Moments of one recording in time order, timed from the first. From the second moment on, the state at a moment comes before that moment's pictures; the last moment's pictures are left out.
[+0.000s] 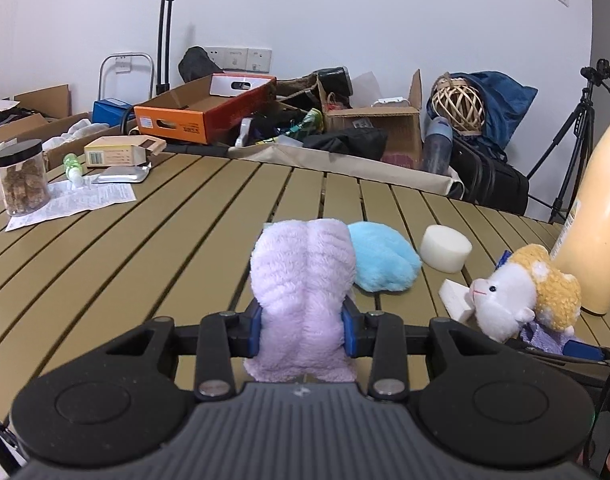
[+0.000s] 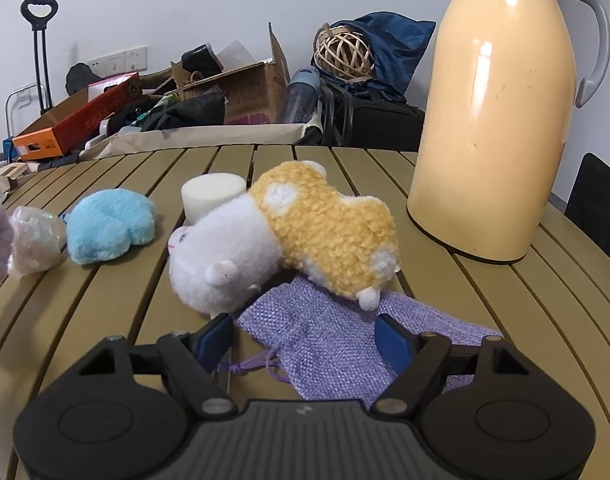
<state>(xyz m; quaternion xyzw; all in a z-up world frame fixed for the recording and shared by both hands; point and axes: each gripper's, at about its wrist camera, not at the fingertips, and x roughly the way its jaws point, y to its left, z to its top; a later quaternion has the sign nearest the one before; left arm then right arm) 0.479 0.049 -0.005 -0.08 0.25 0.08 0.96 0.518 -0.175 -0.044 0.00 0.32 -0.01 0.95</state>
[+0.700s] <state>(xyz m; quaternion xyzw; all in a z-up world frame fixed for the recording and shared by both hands) 0.473 0.065 -0.003 -0.09 0.25 0.10 0.96 0.510 -0.189 -0.044 0.03 0.30 -0.03 0.95</state>
